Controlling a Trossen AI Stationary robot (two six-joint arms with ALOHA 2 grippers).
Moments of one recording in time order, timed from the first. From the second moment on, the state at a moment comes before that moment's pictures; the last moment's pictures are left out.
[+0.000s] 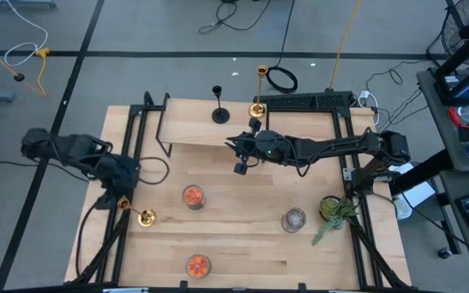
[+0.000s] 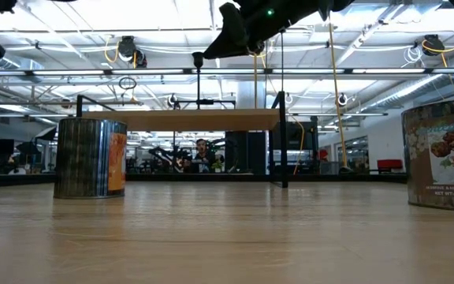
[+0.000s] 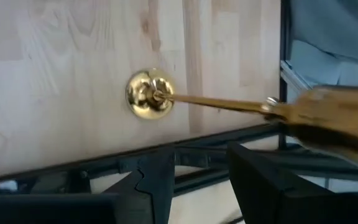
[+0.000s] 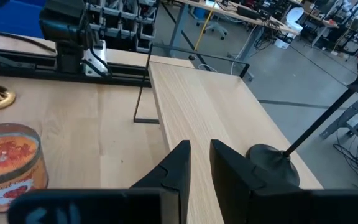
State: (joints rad) left arm -0.28 0.69 0.88 -1.44 0.40 -0.31; right arm -0.06 1.62 1.18 0.15 0.34 -0.20
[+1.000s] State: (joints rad) left arm -0.38 0.67 0.73 -1.22 0.34 -0.05; right arm -0.06 1.62 1.18 0.22 0.34 -0.20
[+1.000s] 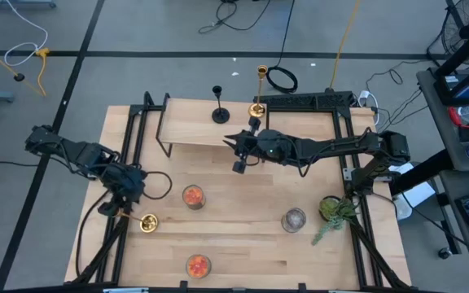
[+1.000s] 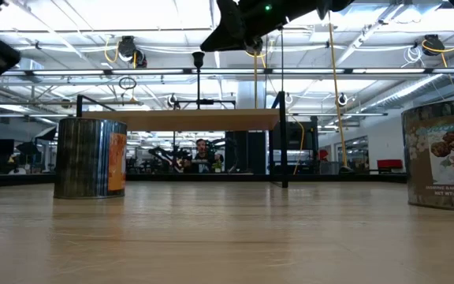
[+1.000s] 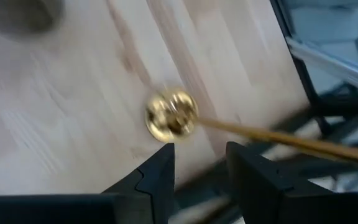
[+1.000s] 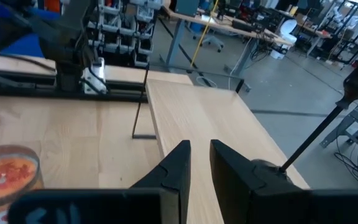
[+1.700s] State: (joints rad) left arm -0.37 0.67 0.93 -1.32 0.05 -0.18; right arm -0.06 1.62 1.18 0.29 0.33 -0.23
